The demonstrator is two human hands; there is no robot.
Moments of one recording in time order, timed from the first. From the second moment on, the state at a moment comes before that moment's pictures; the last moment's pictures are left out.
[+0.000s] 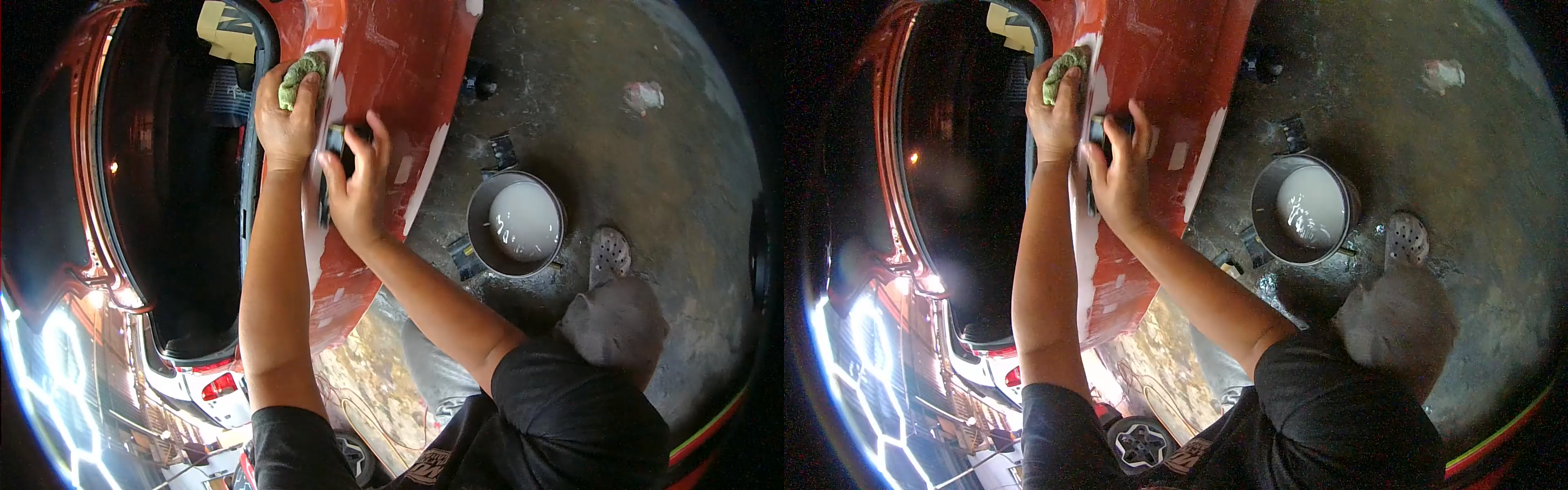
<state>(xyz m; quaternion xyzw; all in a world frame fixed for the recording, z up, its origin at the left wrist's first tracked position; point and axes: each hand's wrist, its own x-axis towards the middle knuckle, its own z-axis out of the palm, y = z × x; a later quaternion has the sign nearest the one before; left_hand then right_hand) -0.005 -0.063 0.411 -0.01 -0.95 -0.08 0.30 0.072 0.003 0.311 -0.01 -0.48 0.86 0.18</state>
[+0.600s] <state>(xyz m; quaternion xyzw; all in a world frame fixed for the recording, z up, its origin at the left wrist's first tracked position) -0.002 -0.063 0.408 -0.02 -0.95 -0.06 0.31 0.006 0.012 0.324 -0.02 -0.49 0.85 0.21</state>
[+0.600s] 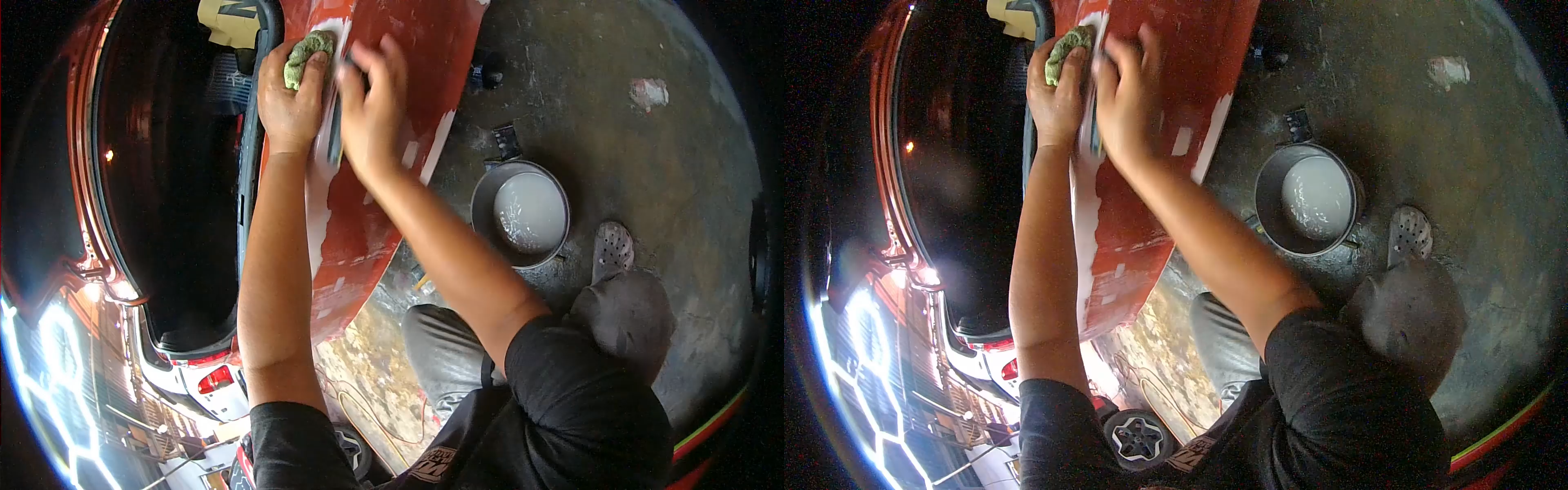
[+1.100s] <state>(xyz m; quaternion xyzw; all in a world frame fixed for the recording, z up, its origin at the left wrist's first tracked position) -0.002 -0.066 0.404 -0.03 -0.94 -0.04 0.33 -0.053 0.019 0.315 -0.04 -0.48 0.83 0.27</state>
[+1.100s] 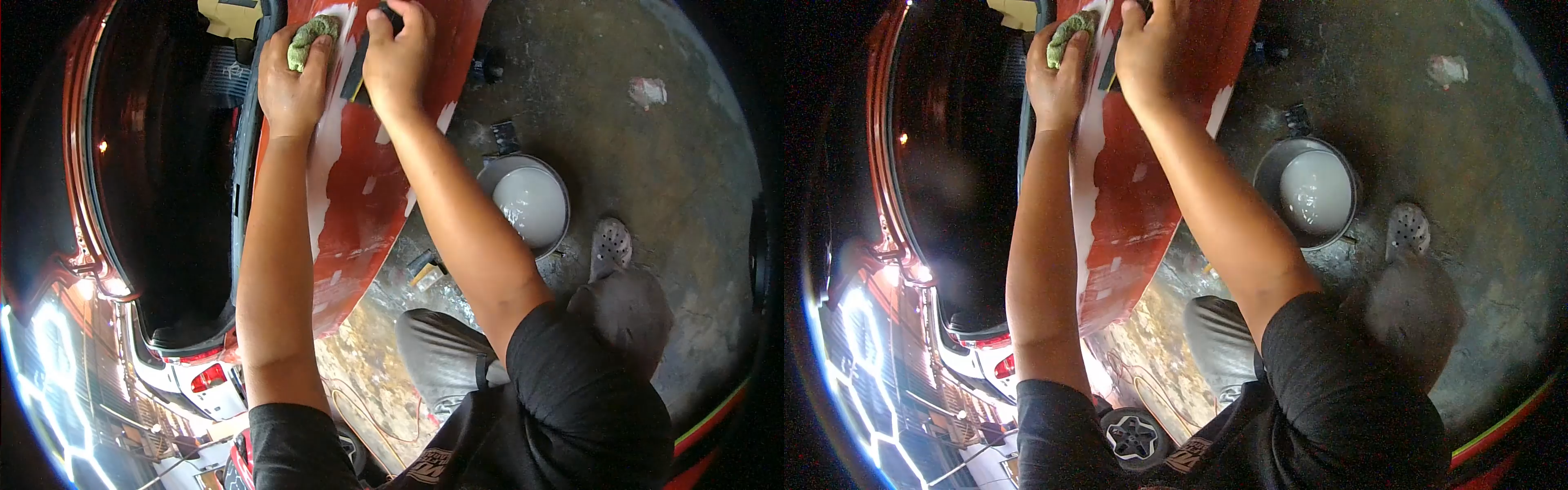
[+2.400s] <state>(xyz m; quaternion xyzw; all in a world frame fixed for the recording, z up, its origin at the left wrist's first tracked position) -0.007 -0.048 0.416 0.08 -0.96 0.10 0.24 0.113 0.040 0.259 0.13 -0.49 0.85 0.10</state>
